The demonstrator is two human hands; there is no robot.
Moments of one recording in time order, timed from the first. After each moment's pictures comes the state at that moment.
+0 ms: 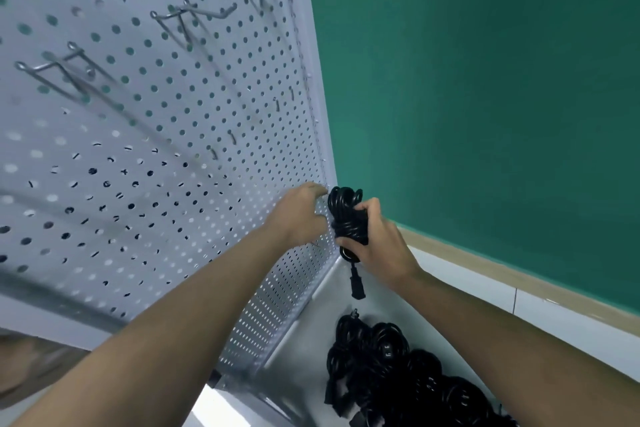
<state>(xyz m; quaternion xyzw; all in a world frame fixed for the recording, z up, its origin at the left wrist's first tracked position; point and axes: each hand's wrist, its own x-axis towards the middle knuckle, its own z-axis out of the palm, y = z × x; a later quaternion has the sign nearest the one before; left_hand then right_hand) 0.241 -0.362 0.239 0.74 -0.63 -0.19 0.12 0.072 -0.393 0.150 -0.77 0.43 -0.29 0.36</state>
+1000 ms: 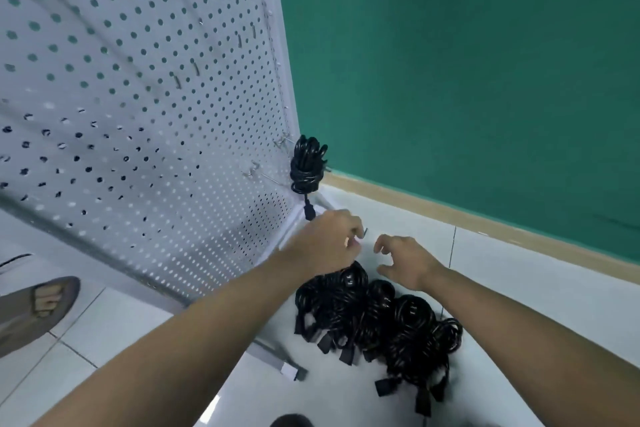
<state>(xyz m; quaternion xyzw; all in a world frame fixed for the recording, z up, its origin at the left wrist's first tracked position) 0.149 -0.285 0.149 0.58 -0.76 -0.22 0.17 -0.052 -0.326 0.095 -0.79 0.53 0.05 0.31</state>
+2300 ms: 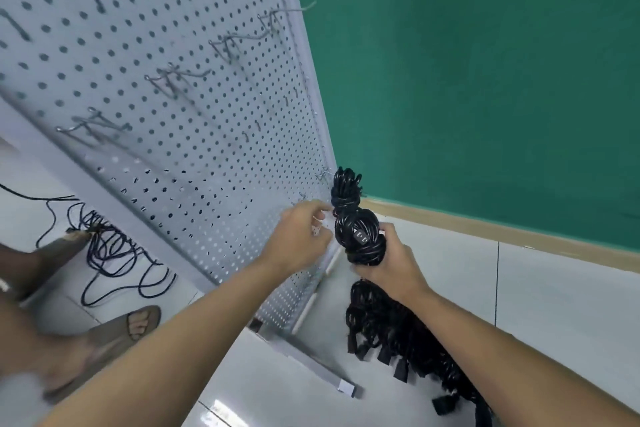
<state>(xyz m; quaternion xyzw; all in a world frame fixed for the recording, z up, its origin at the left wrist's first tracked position) 0.228 -0.232 0.246 0.69 -0.65 -0.19 0.24 0.036 -0.265 0.137 -0.66 0.48 -0.33 0.47</state>
